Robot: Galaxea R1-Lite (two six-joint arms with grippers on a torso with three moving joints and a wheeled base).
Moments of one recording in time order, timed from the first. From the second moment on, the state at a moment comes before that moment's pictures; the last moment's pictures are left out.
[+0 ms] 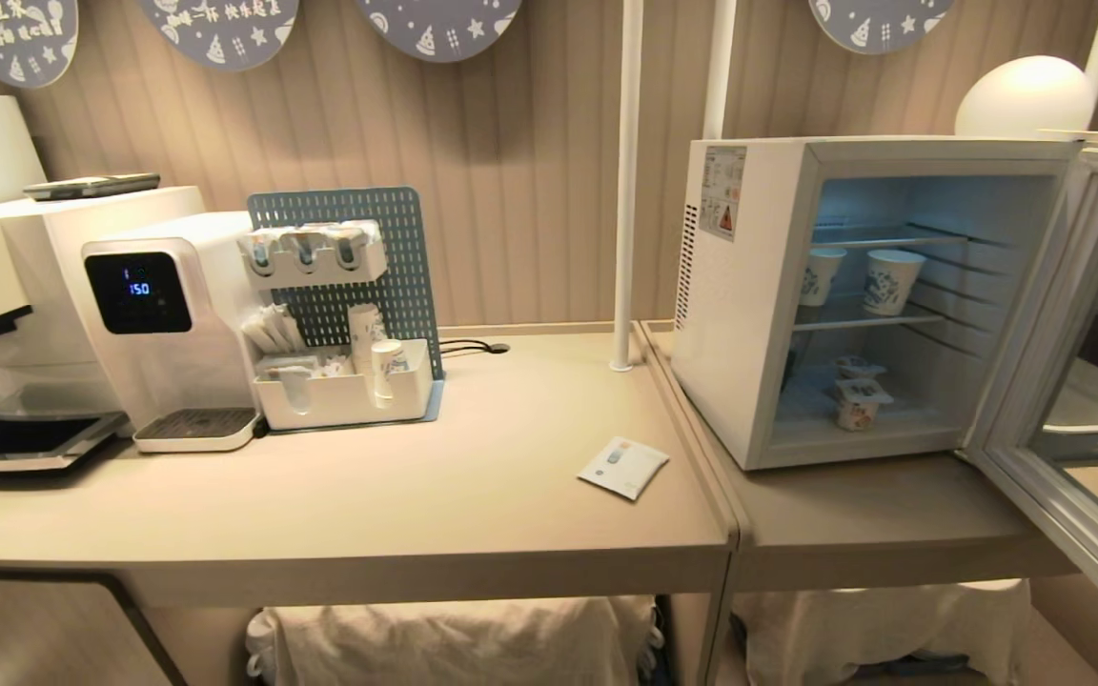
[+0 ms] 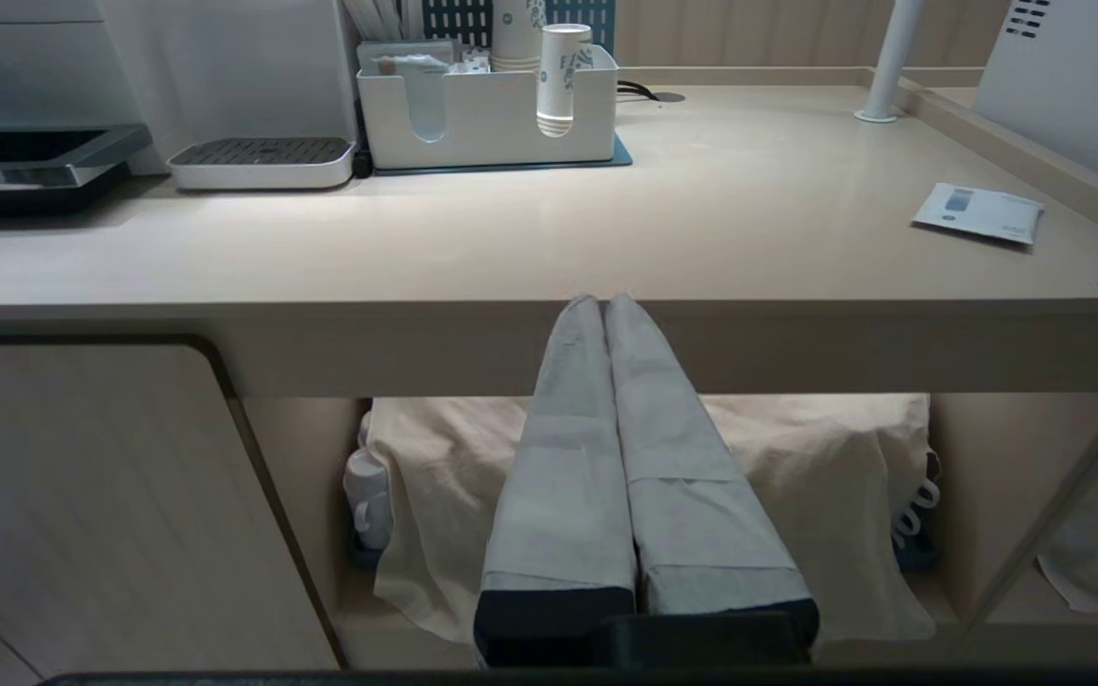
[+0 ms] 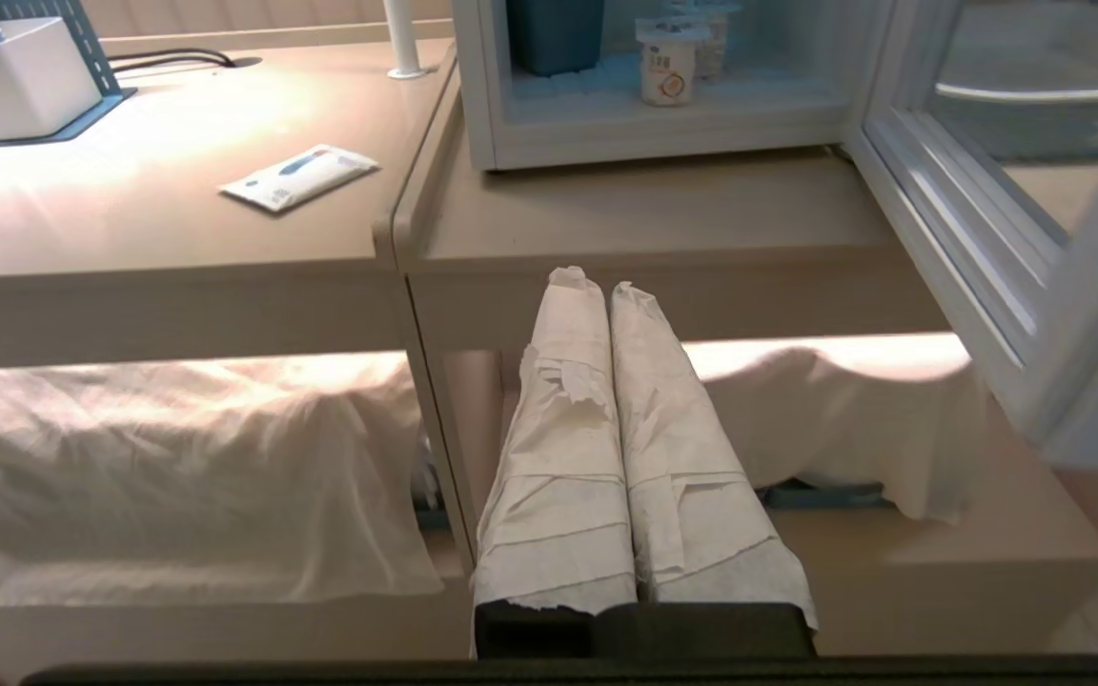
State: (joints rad) left arm 0.00 0.00 0.00 0.00 0.01 -0.01; right arm 0.00 0.00 -0.06 0.15 0.00 -0.01
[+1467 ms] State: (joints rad) left arm 0.00 0.00 0.00 0.00 0.01 -0.01; right arm 0.00 0.00 0.00 0.01 0.00 -0.02
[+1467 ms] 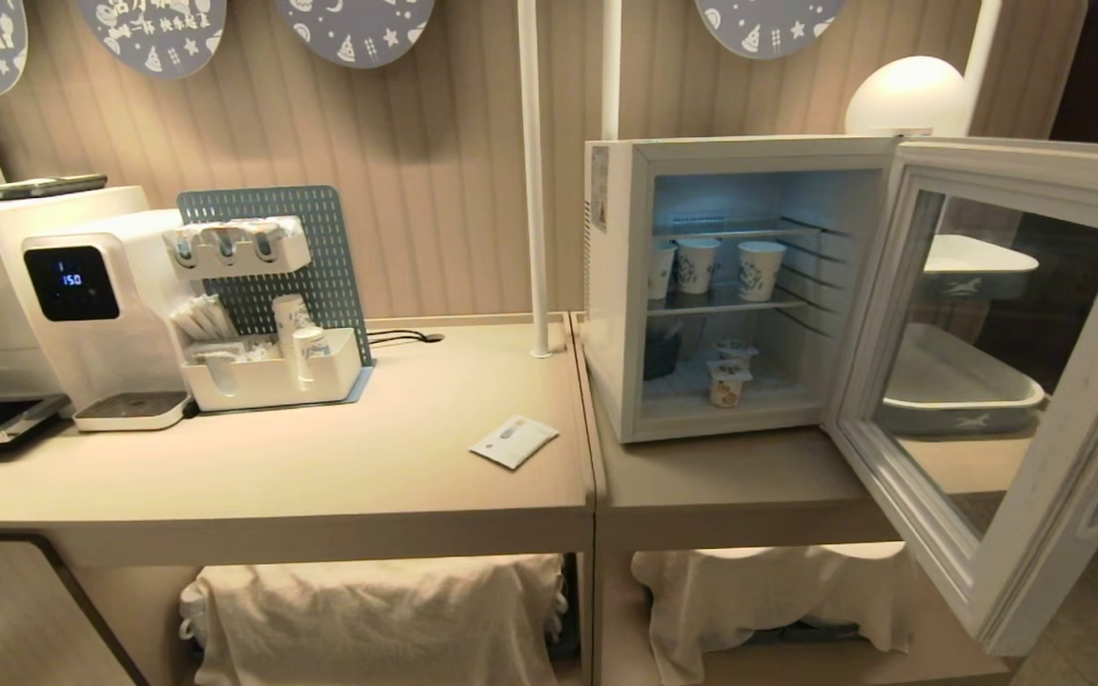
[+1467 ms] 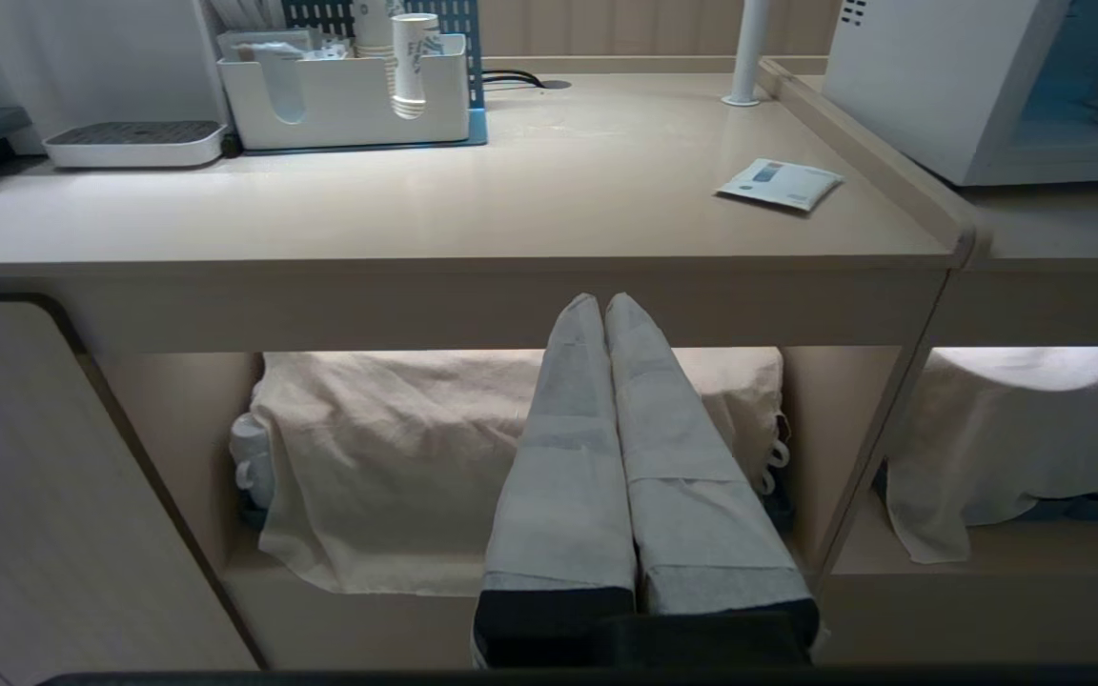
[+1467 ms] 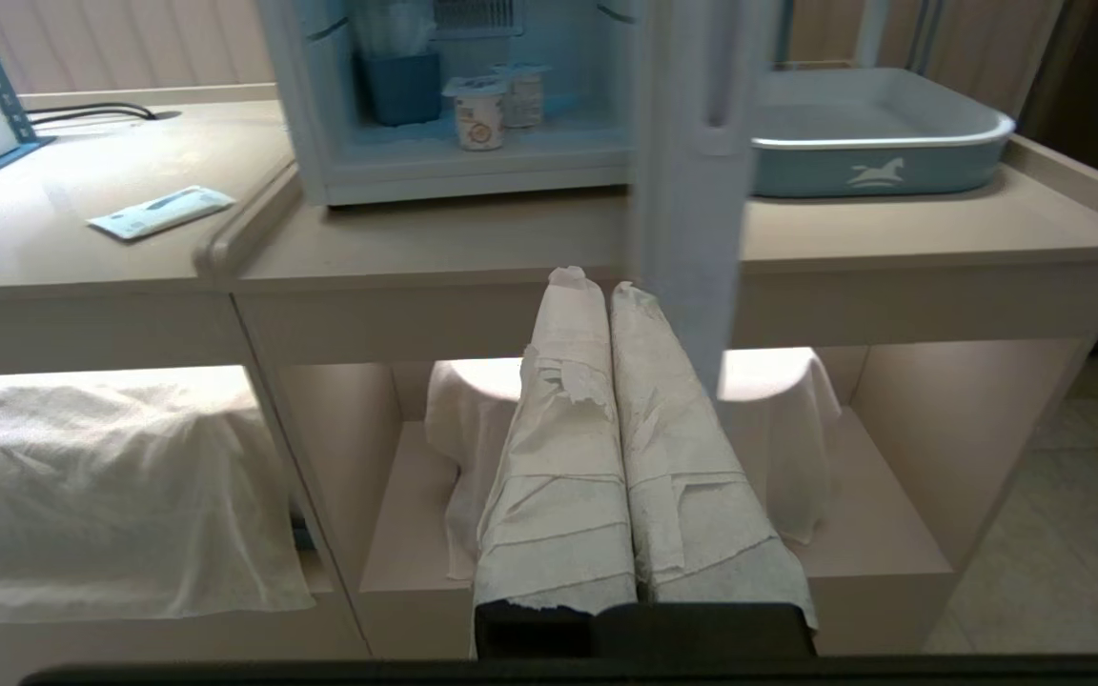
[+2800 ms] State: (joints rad) left arm 0.00 0.00 0.00 0.00 0.01 -0.01; right arm 0.00 0.00 0.00 0.02 0.00 -0.02
